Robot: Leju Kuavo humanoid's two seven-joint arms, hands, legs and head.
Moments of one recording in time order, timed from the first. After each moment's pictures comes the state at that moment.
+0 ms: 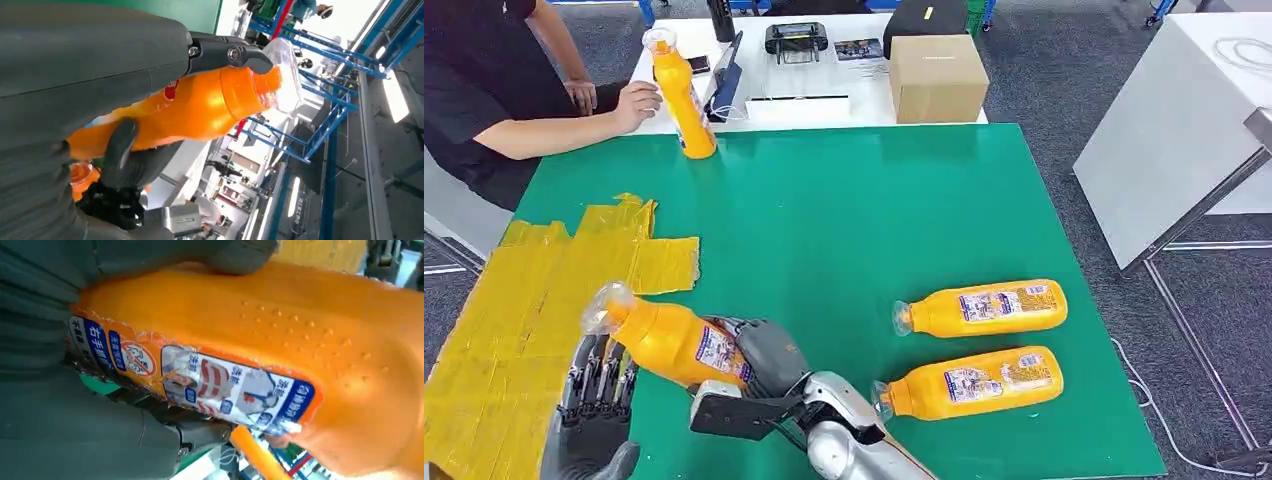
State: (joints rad) left arm 0.45 -0.30 0.16 -1.91 0.44 -0.68 -0.30; right arm -0.29 0.30 0.79 -1.05 0.63 -0.15 -0.19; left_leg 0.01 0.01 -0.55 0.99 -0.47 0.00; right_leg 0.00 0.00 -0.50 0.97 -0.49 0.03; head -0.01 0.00
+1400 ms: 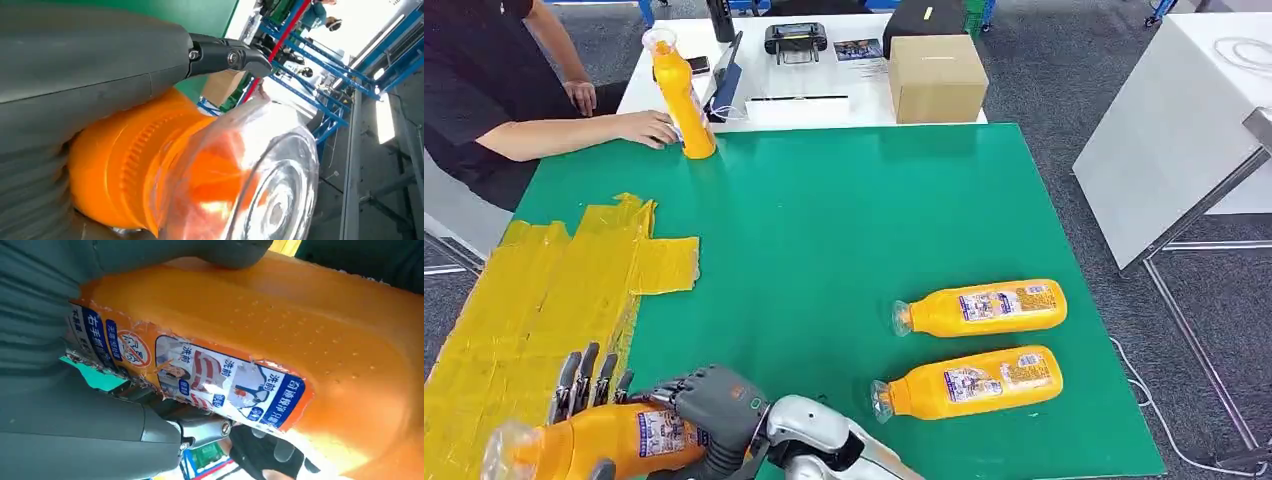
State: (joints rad) left arm 0.50 -0.34 0.22 -1.90 0.59 -0.71 -0.22; right arm -0.32 0.28 1.02 -1.07 0.74 -0.09 -0.31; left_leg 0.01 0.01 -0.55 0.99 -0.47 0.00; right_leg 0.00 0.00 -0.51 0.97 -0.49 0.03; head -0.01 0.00
